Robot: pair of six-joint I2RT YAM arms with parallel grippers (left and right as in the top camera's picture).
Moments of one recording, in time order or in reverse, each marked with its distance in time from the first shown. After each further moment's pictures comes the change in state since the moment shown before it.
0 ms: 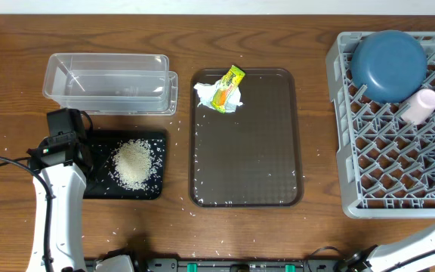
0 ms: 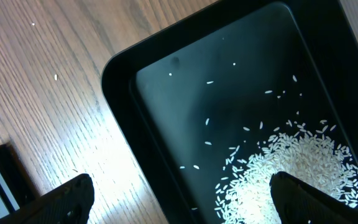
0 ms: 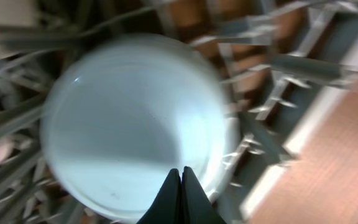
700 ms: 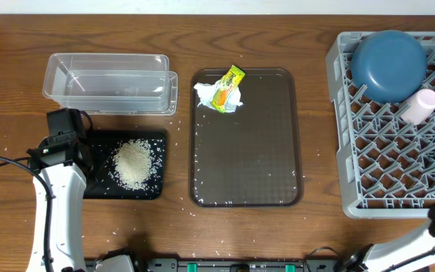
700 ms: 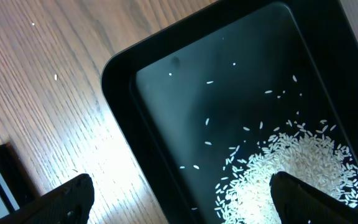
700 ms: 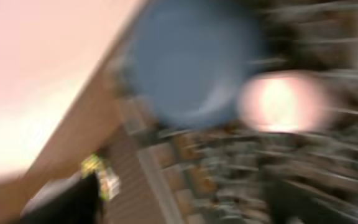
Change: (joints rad) left arm 0.000 0.000 0.000 0.000 0.000 0.000; right arm 0.193 -0.105 0.151 0.032 -0.787 -0.127
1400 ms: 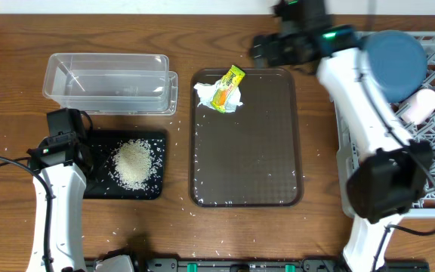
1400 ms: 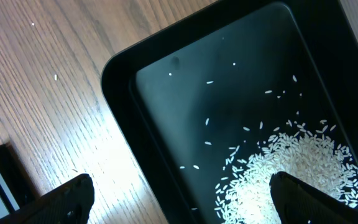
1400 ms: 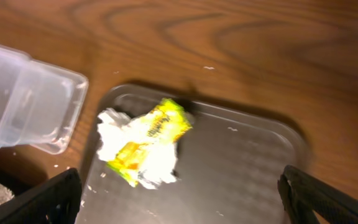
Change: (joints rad) left arm 0.000 0.000 0.000 0.000 0.000 0.000; right arm 1.021 0.127 -0.002 0.382 0.517 0.010
